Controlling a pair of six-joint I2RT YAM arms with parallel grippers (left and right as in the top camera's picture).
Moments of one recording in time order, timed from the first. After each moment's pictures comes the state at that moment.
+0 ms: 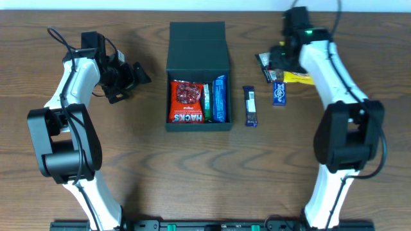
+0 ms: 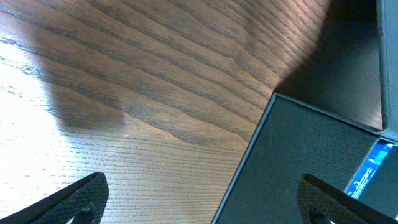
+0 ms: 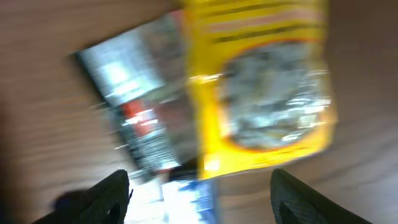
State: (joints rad) left arm 0.12 2.04 1.51 -0.87 0.46 -0.32; right arm 0.06 2.14 1.81 -0.90 0.12 0.23
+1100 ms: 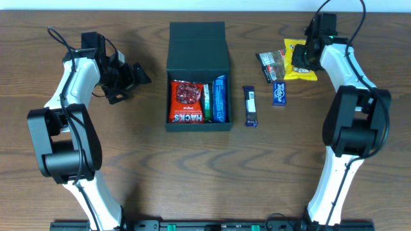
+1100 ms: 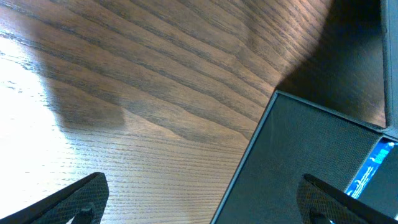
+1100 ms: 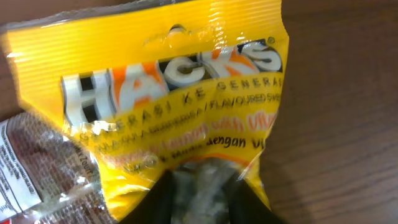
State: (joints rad) left arm 0.12 2.04 1.51 -0.88 0.46 -0.33; right arm -0.08 2.31 1.83 -0.67 0.01 0.14
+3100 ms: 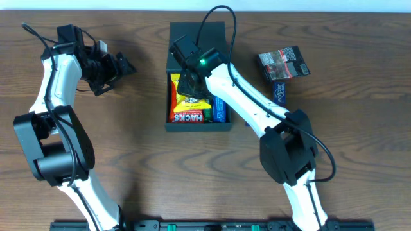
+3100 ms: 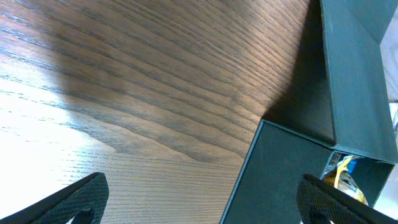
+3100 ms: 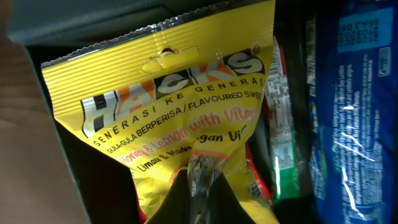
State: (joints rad) left arm 0.22 2.04 1.60 -0.89 0.51 -0.25; right arm 0.67 2.24 1.99 -1.02 0.00 0.90
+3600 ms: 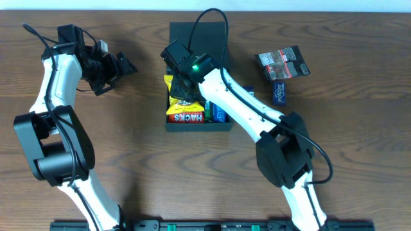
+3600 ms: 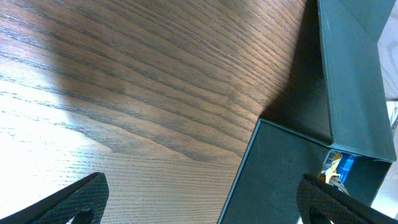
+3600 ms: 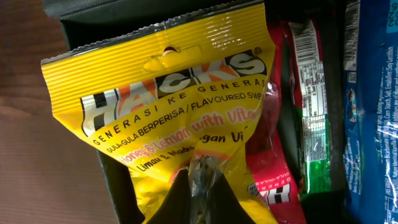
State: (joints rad) left arm 0.22 2.04 1.60 -0.89 0.52 -0.25; right arm 0.72 2.24 1.99 -0.99 0.02 0.92
